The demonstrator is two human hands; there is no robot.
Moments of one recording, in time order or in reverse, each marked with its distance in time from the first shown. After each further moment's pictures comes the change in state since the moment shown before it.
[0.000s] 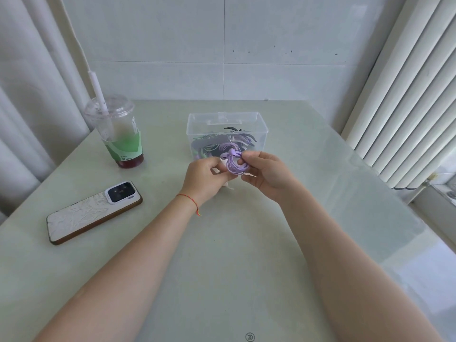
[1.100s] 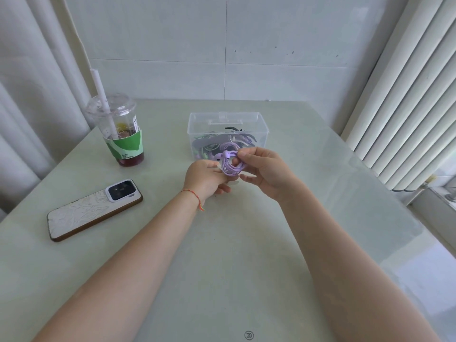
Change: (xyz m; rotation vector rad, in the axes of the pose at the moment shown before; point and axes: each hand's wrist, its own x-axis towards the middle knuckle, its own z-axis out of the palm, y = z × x) left_hand -0.001 0.008 0.002 -0.316 -0.085 -0.335; right_hand -0.006 -0.009 0.008 -0.107 -0.062 -0.028
